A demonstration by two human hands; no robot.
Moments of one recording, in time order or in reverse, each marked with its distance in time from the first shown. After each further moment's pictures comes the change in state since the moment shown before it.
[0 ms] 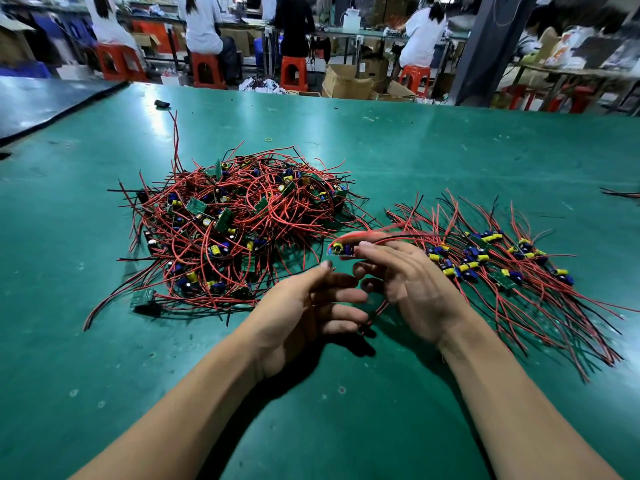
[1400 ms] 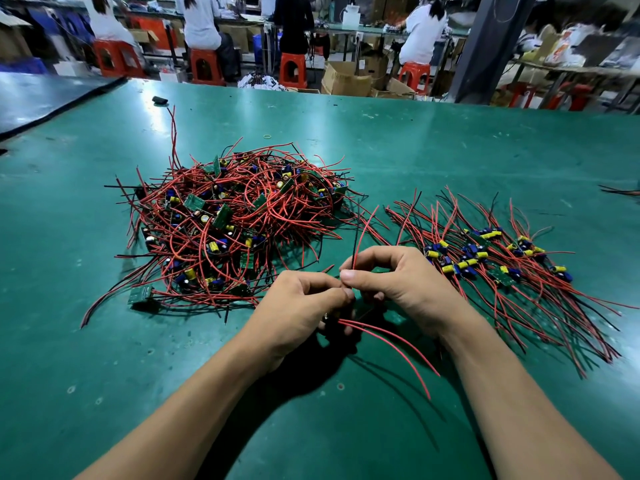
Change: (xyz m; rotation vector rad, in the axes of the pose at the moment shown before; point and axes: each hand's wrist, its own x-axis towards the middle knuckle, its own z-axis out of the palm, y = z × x) left_hand 0.000 -0.008 -0.010 0.550 0.060 0.280; right_hand 0.004 0.007 -0.010 -0.386 -0.039 0.099
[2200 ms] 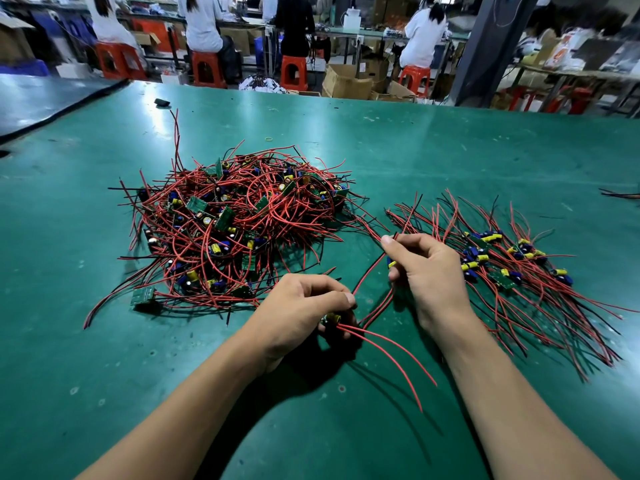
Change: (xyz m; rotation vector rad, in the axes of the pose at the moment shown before) left_hand -0.002 0.009 -0.001 -0.020 -0.057 -0.043; right_hand 0.013 0.010 -0.008 0.198 0.613 -0.030
